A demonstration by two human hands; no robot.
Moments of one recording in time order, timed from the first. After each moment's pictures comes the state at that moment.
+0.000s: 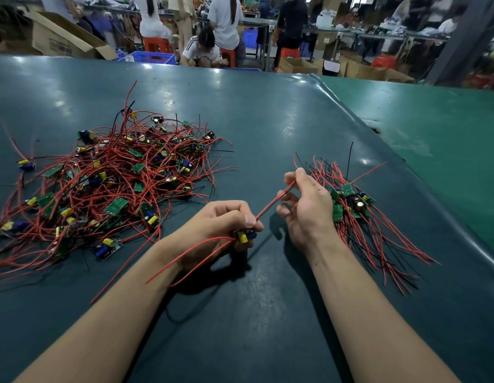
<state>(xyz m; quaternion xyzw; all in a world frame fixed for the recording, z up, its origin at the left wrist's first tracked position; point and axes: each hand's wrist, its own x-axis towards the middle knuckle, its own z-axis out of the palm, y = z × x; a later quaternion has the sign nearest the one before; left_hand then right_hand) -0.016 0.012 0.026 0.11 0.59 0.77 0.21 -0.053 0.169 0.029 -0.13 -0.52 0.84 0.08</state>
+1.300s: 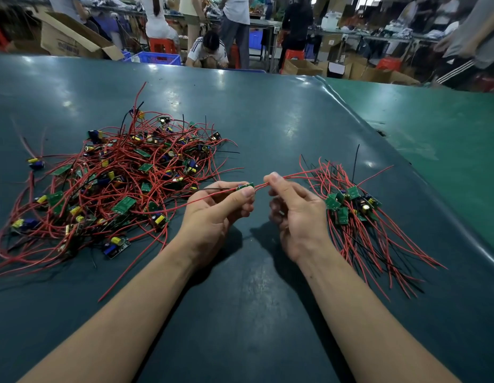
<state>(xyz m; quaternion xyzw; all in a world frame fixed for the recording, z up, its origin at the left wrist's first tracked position) -0.026 0.018 0.019 0.05 0.48 0.88 -0.01 -0.038 0.146 0.026 -0.06 -0.52 0.85 0.07</state>
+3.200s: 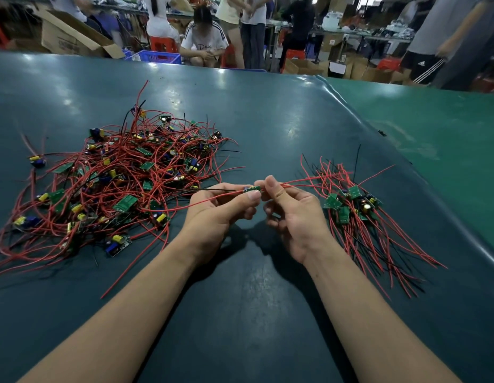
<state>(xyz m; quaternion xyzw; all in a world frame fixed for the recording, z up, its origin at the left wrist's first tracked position) -0.028 0.016 0.013 0.05 0.54 0.84 -0.02 -0.033 0.151 0.028 -0.02 -0.58 0.81 -0.03</state>
